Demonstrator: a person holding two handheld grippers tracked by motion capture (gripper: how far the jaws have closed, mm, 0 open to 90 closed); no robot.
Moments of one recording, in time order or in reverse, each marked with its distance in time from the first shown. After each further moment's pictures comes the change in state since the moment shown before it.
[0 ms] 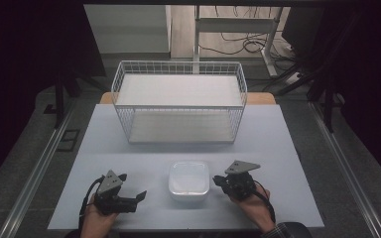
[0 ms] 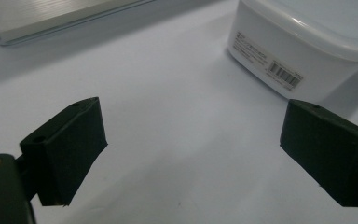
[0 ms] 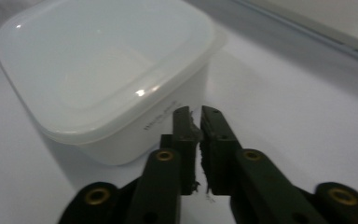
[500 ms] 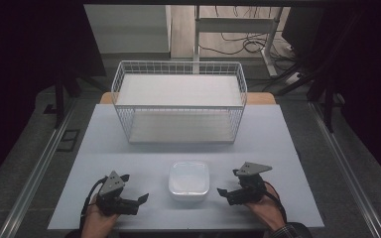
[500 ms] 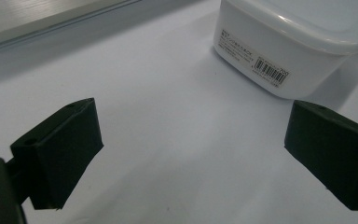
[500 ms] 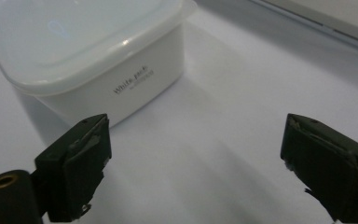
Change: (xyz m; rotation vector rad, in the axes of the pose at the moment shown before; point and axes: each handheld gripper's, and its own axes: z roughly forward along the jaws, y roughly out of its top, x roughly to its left) left arm -0.002 0.000 0.003 -0.004 -0.030 0.014; right arm -0.022 -0.021 -0.007 -0.009 0.028 -0.005
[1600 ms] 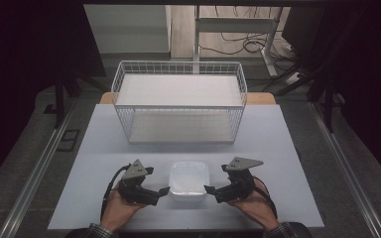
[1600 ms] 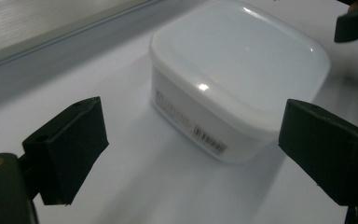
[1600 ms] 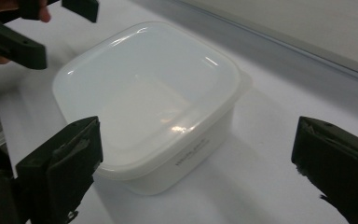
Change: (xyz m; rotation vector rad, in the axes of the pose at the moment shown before) left arm -0.022 0.054 0.038 0.008 -0.174 0.022; right arm 0.025 0.035 0.006 -0.067 0.084 0.032
